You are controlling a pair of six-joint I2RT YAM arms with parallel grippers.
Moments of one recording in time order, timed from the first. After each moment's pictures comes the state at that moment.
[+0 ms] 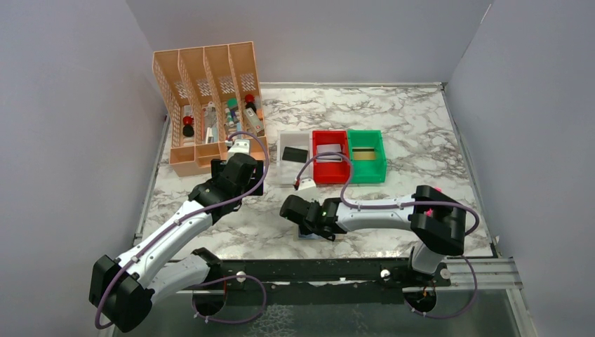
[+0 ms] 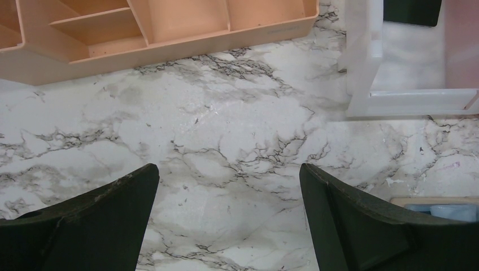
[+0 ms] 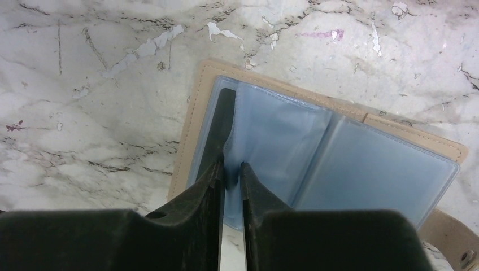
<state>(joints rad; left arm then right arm) -0.60 0.98 0.73 -0.55 -0.48 -0.36 1.24 1.71 1.02 -0.43 0.43 0.84</state>
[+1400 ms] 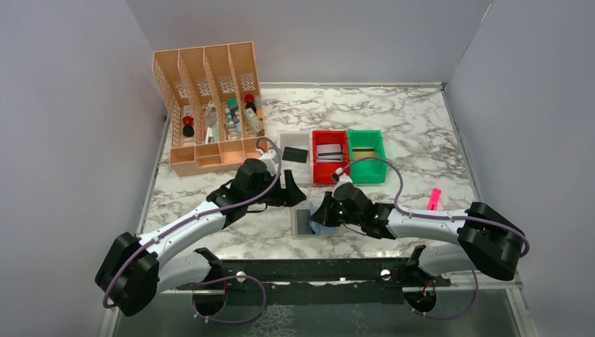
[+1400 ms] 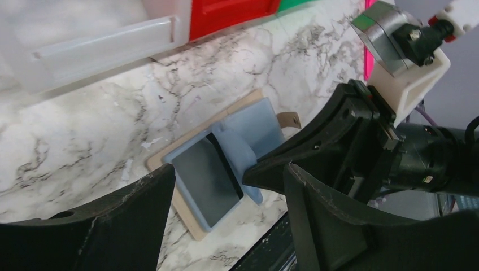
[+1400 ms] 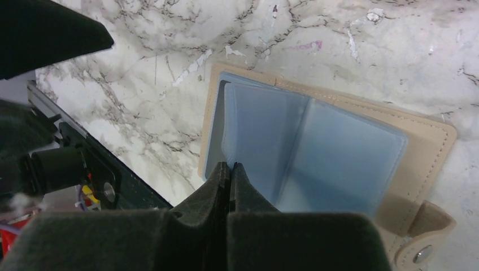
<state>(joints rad) -0.65 1.07 0.57 -0.06 0.26 -0.64 0.99 1.32 0.50 0.17 0.03 0.87</state>
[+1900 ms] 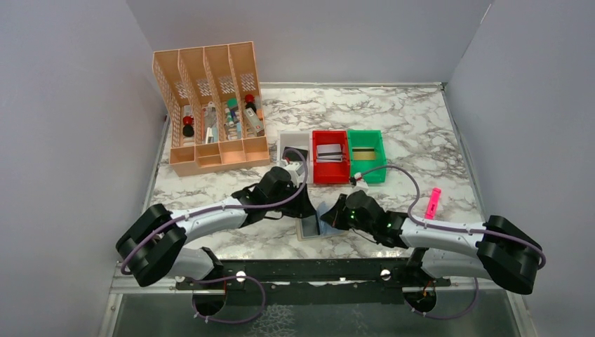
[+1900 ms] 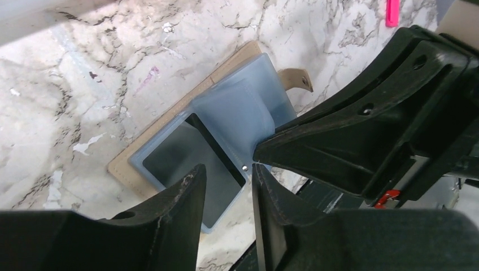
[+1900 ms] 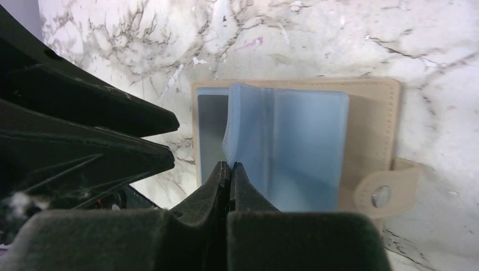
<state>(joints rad) -0.83 1.30 0.58 0.08 0.26 -0.65 0.98 1.17 0.38 0.17 0.15 0.99</state>
